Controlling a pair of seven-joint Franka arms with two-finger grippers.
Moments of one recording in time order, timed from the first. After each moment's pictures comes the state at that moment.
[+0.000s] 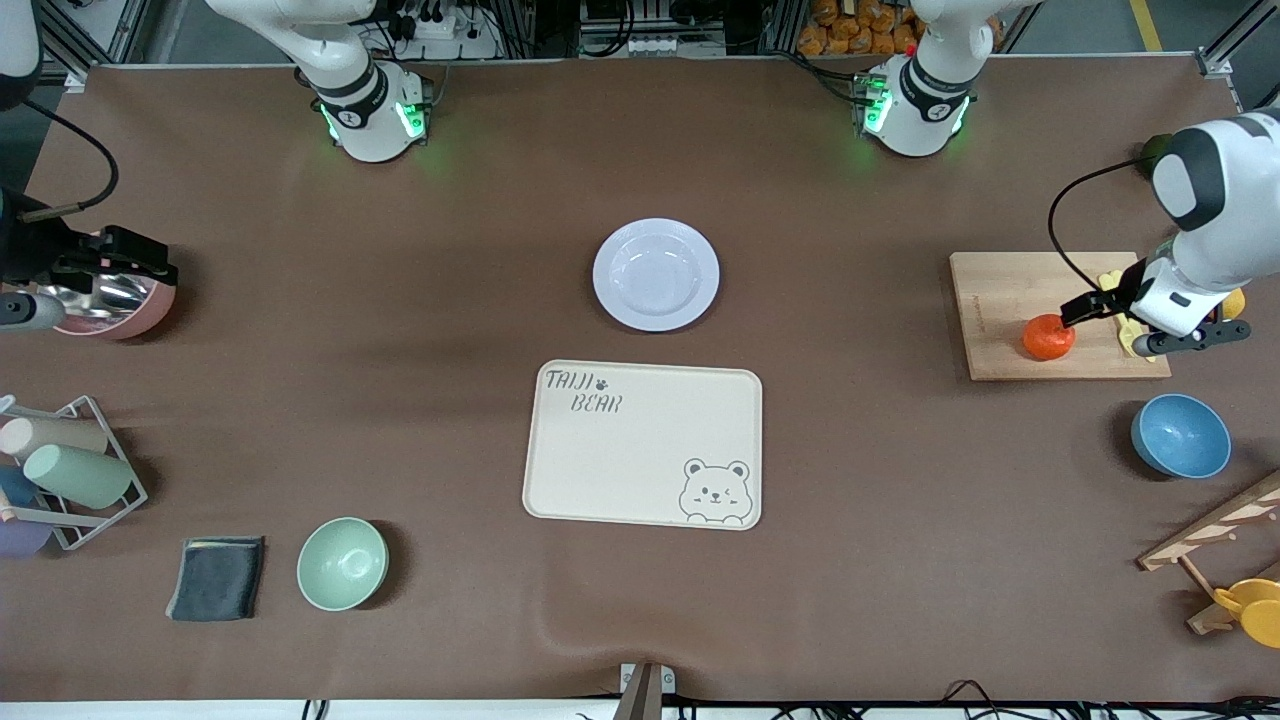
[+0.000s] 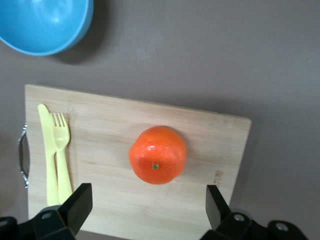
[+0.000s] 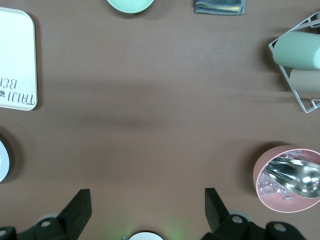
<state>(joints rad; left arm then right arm) 0.29 0.08 -0.01 -2.30 0.09 2.30 0.05 -0.03 0.11 -0.01 -1.49 0.01 1.43 -0.13</state>
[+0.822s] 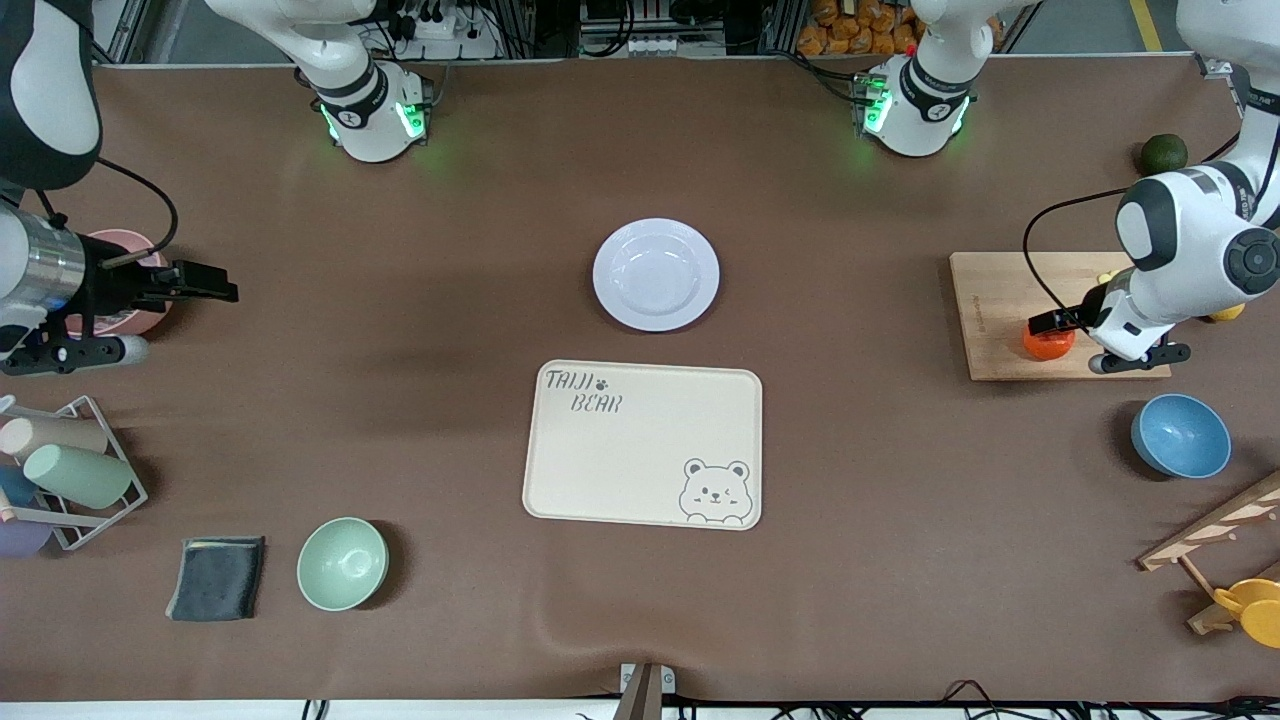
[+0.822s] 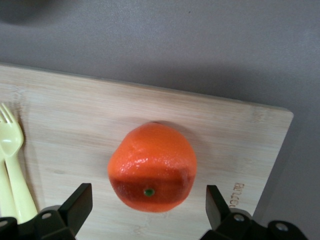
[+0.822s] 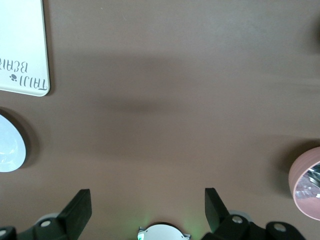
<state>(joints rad) 0.30 0.24 -0.01 -2.29 0.09 2.35 0.06 -0.01 0.17 -0.01 -1.55 0.10 1.44 -0.12</state>
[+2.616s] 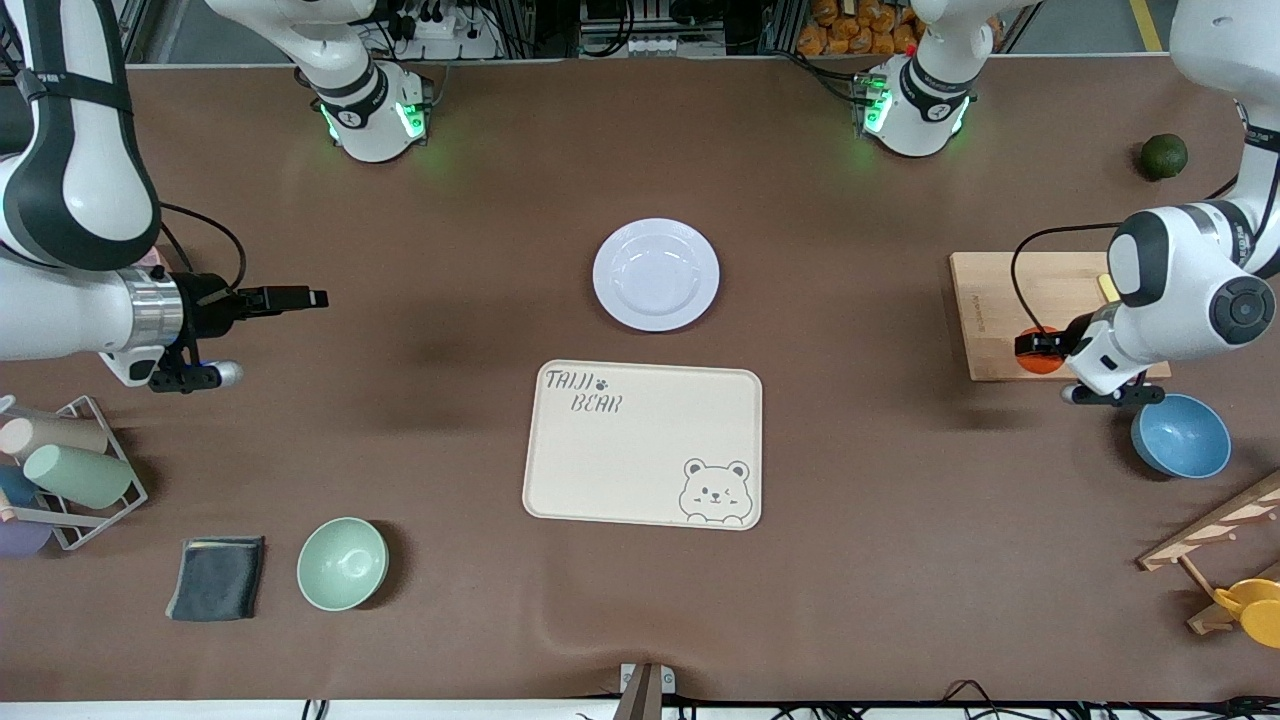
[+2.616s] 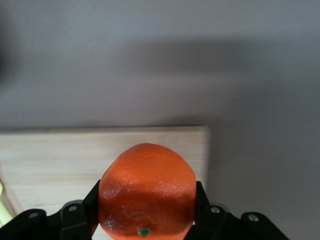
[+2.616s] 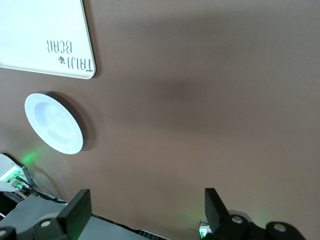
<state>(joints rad) 0.29 0.31 -0.18 -2.04 0.09 2.12 0.10 -0.02 0.22 -0.02 -1.75 0.38 1.50 -0.12</state>
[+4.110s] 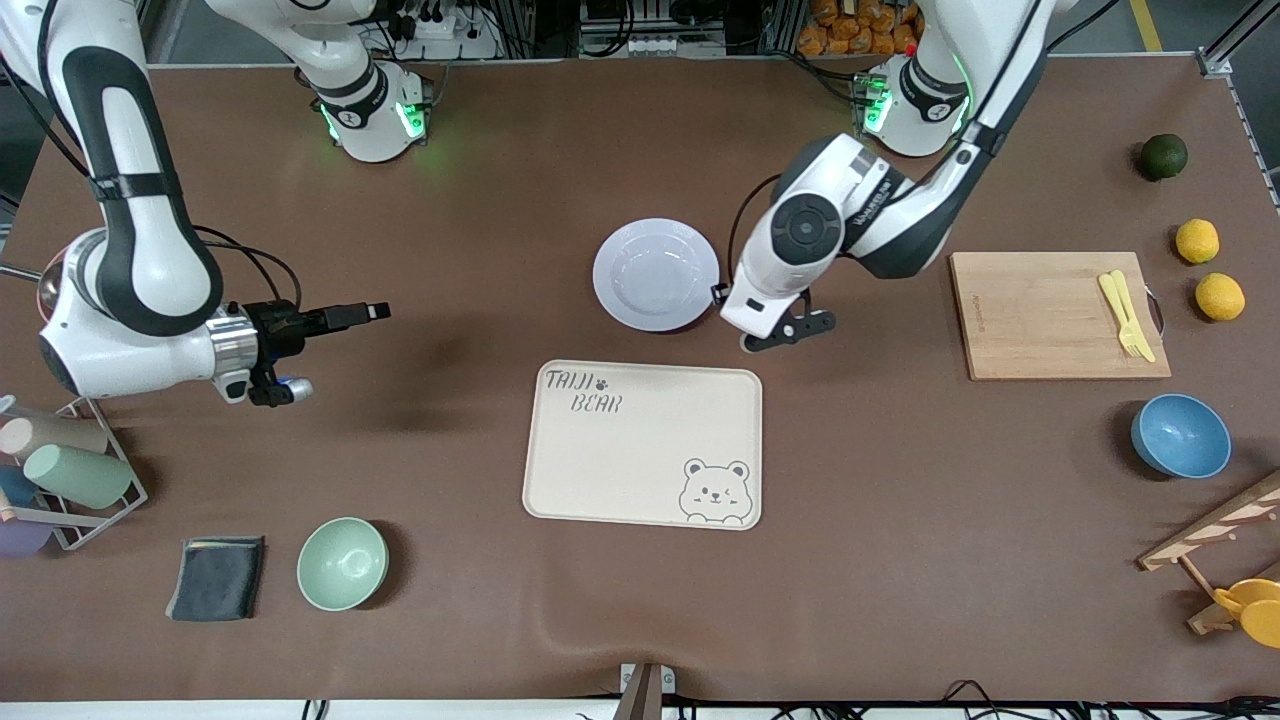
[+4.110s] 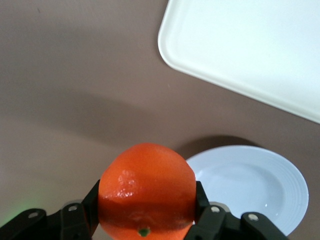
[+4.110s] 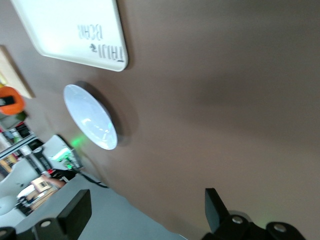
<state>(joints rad) -0.20 0.37 -0.51 -1.91 0.01 2.04 -1.00 -0.02 0.35 -0.01 -1.91 0.65 1.61 -0.31</state>
